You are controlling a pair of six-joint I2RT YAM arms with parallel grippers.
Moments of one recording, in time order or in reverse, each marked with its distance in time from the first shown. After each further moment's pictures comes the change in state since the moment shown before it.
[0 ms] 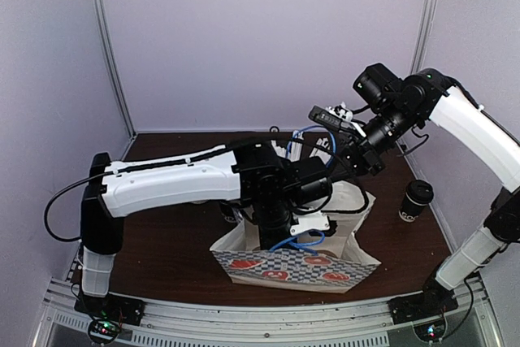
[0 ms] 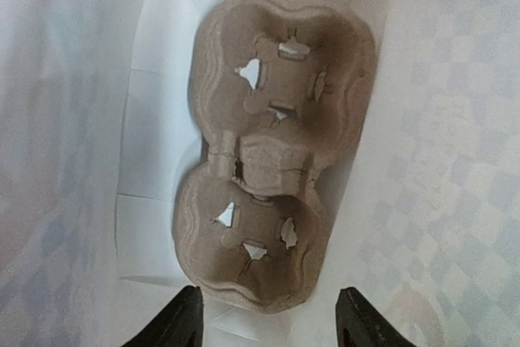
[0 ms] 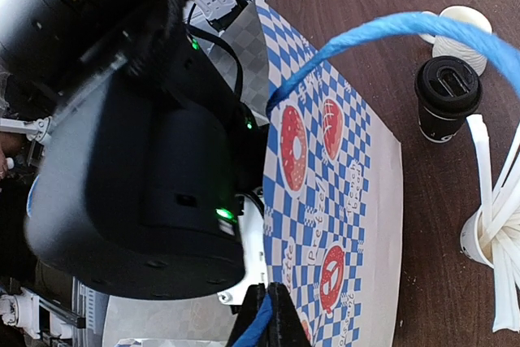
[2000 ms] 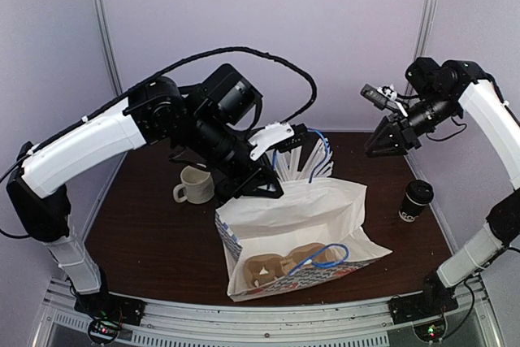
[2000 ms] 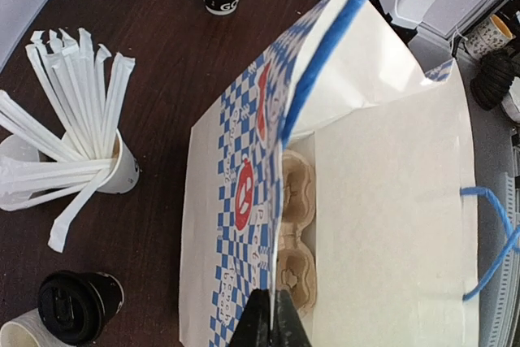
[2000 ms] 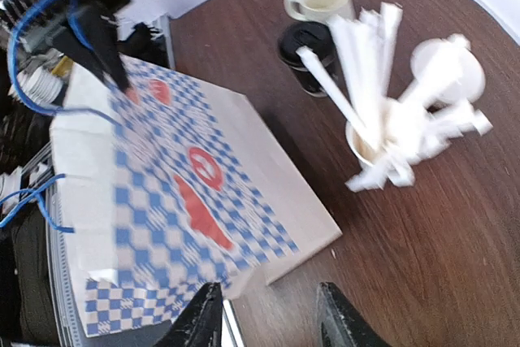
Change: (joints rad) left arm 0.169 -0.362 -0.117 0.258 0.229 -0.133; right arm -0.311 -0.013 0.097 -0.186 0.021 -0.149
